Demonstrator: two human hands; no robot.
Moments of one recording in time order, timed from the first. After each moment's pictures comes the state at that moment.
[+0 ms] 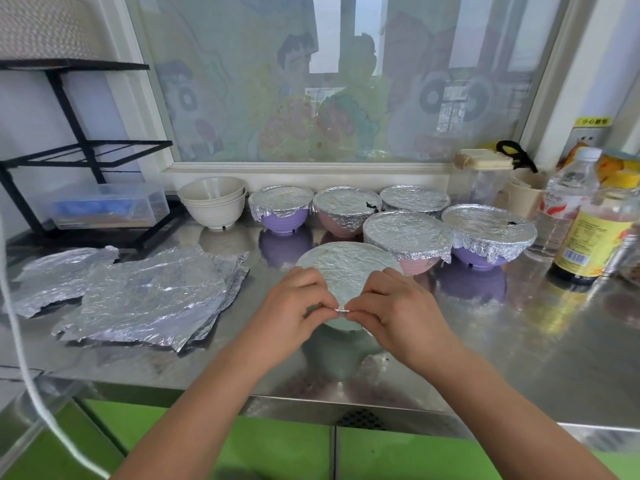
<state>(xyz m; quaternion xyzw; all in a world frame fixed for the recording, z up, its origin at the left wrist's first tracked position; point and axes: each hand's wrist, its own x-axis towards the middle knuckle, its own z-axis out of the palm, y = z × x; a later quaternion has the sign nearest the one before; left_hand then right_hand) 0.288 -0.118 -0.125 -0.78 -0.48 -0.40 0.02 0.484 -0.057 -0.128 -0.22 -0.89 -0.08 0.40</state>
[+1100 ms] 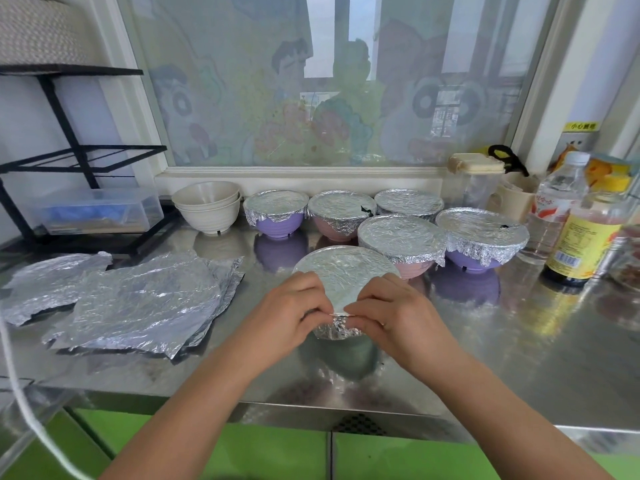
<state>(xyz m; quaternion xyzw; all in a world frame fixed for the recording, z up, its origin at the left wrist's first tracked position) 0.286 -0.115 -0.121 -0.80 -0.47 -0.37 0.02 0.493 -0.056 -0.129 -0.20 -0.89 -0.05 0.41</state>
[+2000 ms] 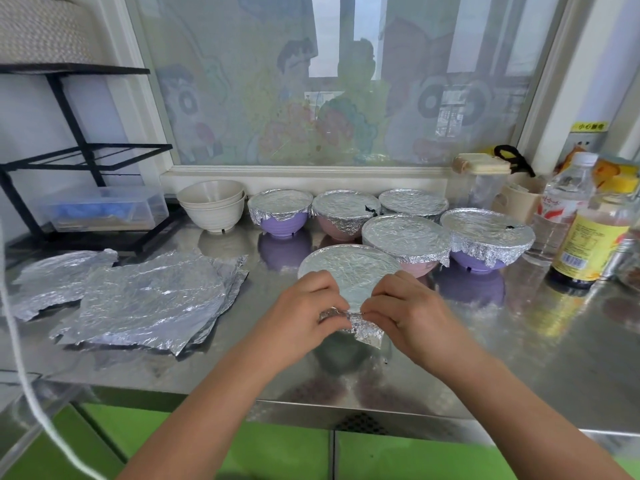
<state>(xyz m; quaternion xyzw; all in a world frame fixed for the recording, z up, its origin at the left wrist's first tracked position) 0.300 -0.112 -0.124 -0.79 -0.47 -0.39 0.03 0.504 -0.044 -0.130 -0.19 -0.90 -0.06 0.39</state>
